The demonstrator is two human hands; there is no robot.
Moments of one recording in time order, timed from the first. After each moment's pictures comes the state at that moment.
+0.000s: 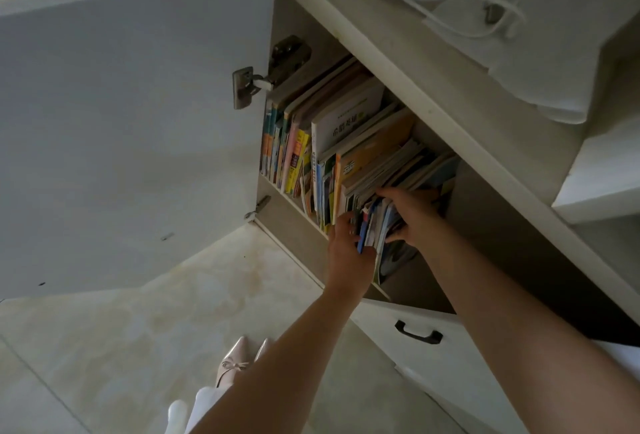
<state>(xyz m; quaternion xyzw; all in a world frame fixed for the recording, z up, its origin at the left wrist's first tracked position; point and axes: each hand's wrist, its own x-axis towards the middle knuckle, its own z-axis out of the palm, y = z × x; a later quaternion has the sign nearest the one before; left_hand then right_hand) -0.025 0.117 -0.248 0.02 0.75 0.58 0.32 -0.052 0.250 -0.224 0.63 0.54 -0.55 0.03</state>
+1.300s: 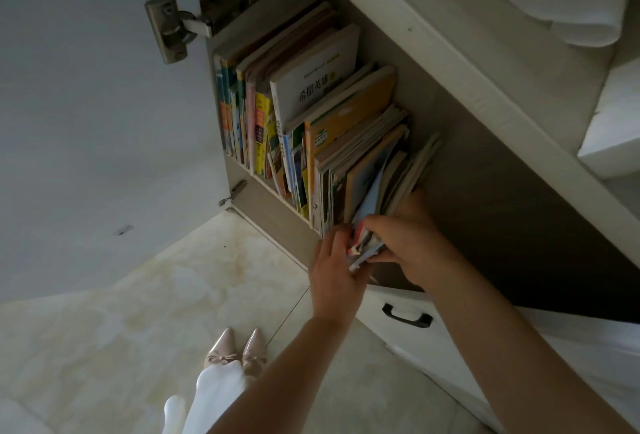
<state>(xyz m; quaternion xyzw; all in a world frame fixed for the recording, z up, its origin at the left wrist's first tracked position) 0.031 0.119 -0.306 0.19 0.83 0.52 0.11 -0.002 0.214 -0.204 0.62 0.56 -0.55 0.04</state>
